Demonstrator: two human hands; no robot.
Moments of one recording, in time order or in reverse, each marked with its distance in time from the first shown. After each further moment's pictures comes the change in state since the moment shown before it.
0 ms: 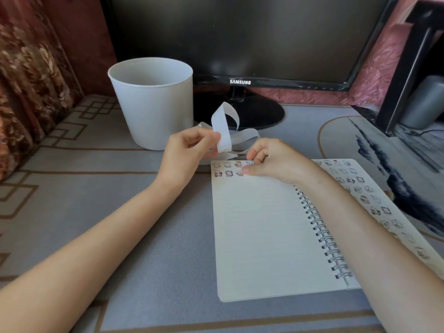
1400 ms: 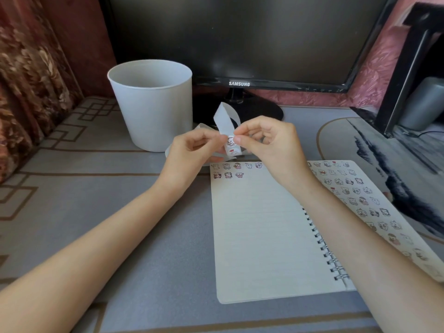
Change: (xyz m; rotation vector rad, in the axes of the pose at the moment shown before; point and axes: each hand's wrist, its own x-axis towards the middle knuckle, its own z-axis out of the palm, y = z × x) left_hand -0.006 0.007 0.003 -0.024 -0.081 0.006; right_hand -0.007 -0.020 0.010 0.279 0.386 -0.459
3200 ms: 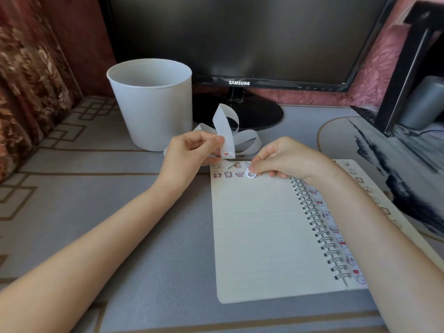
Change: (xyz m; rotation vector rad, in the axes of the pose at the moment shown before) left_hand 0.001 -0.002 0.000 -0.009 0.050 -0.057; right_hand 0.003 -0.002 -0.029 -0.240 -0.414 0.605
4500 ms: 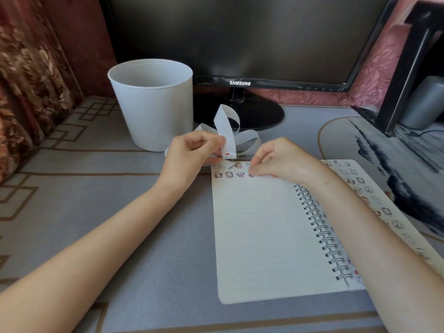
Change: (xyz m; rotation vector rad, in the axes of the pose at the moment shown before) left_hand 0.000 -0.001 0.000 0.010 -0.014 0.023; right_hand 0.007 0.006 0.009 -0.134 0.103 -0.069
